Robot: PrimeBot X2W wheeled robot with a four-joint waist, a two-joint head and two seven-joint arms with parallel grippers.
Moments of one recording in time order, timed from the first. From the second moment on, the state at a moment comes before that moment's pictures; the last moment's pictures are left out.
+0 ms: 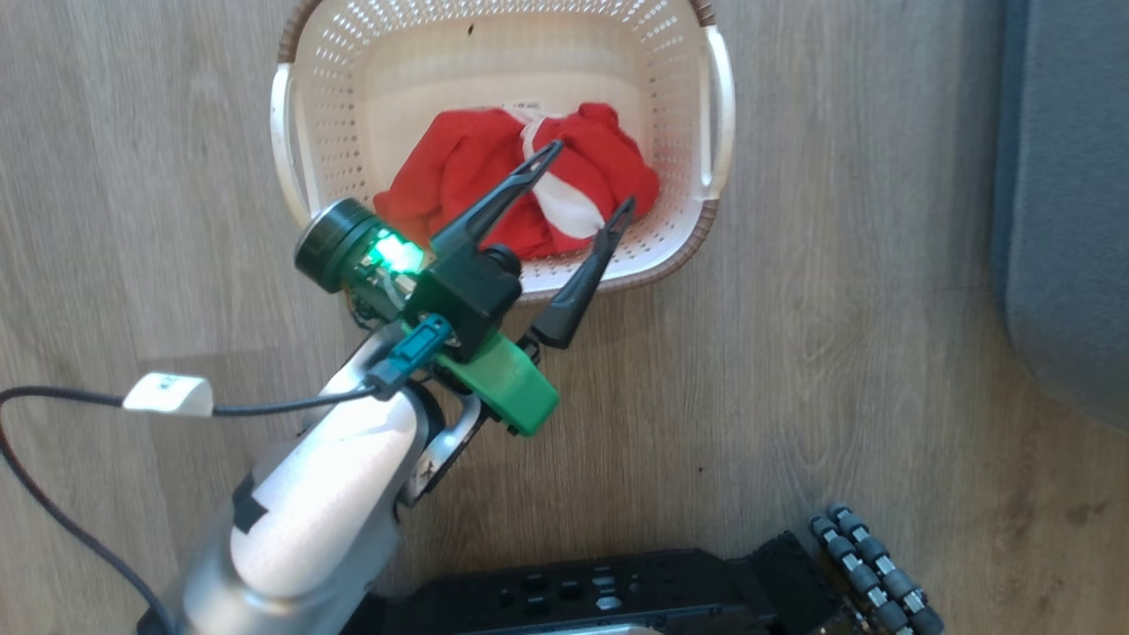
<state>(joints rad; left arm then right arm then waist) -0.56 0.19 -0.65 0.02 -0.23 0.00 -0.09 -1.24 -0.45 -0.82 0.89 -0.27 0.13 -0.12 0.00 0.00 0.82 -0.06</state>
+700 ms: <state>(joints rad) -0.39 0.19 -0.51 0.14 -0.43 0.05 -0.17 -0.80 -0.26 -0.42 0.68 -0.08 0.13 -0.25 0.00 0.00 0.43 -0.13</state>
